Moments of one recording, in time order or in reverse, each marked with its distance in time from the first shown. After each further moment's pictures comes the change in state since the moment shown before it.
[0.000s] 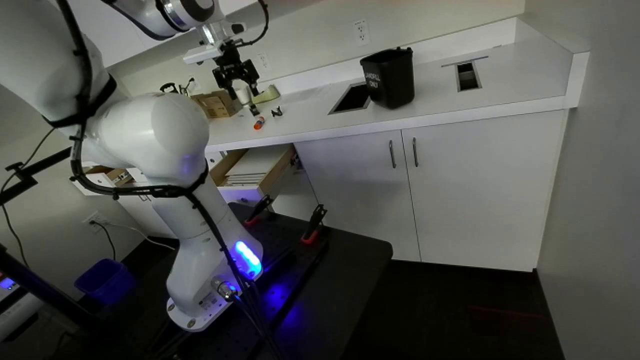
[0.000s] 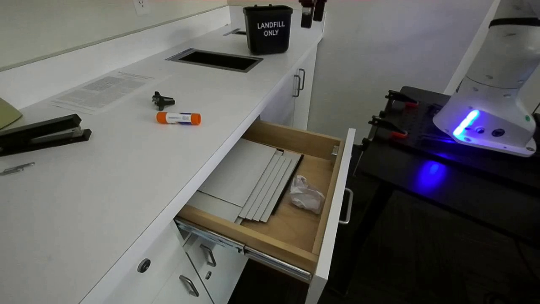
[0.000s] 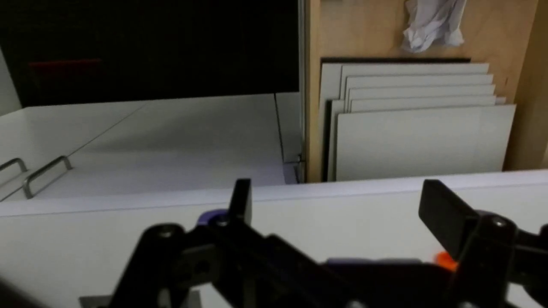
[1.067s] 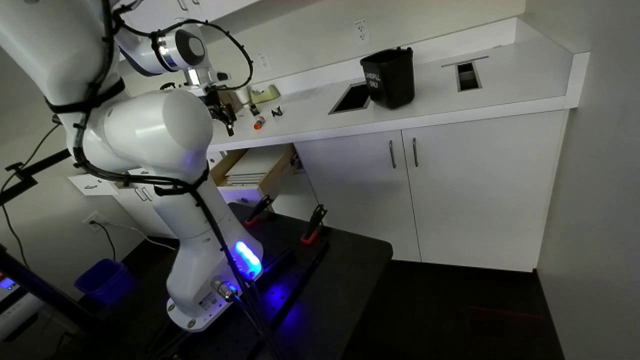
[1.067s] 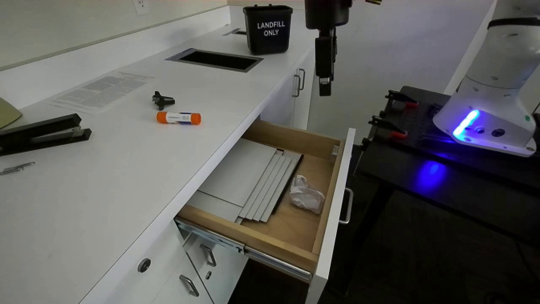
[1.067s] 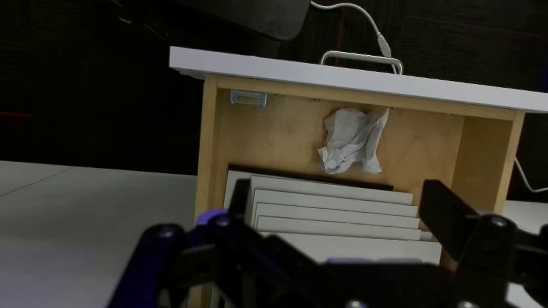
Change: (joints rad) arm 0.147 0.216 0.097 -0.004 0.108 0.033 0.009
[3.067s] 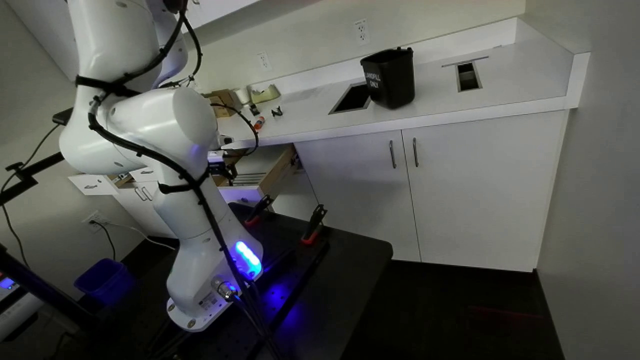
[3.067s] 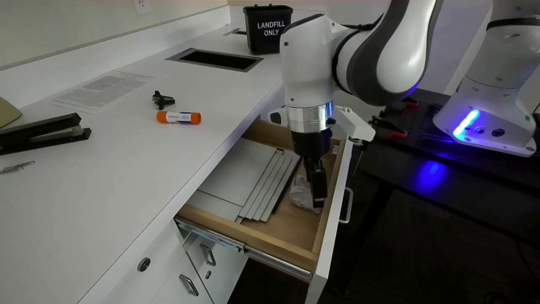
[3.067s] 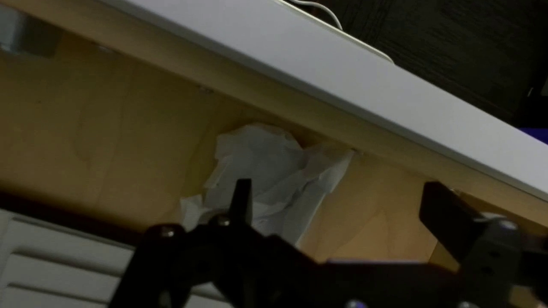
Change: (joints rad) arm 0.154 0.642 0.027 0.125 -0.112 0.533 -0.116
